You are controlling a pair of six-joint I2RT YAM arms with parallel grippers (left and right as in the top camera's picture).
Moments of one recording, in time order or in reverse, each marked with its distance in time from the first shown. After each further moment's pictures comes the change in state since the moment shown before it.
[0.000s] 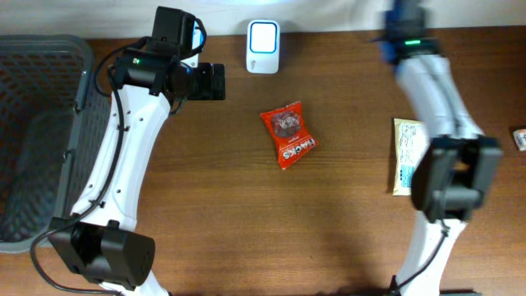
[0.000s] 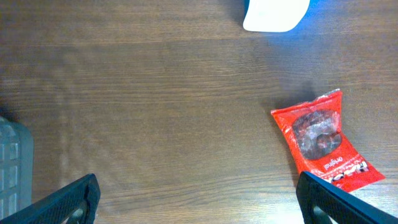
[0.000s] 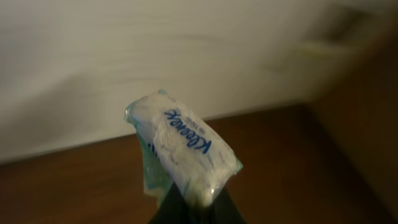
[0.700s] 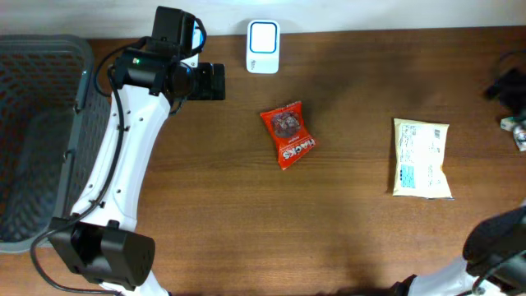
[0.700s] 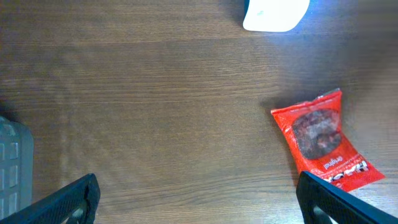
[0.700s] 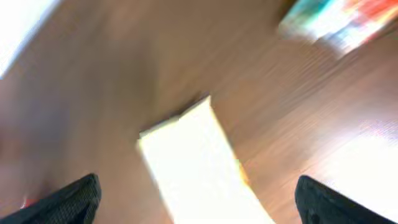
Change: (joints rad) left arm 0.000 0.000 0.000 -0.001 0.000 0.000; right arm -0.504 -0.370 -0.144 -0.799 -0.645 0.235
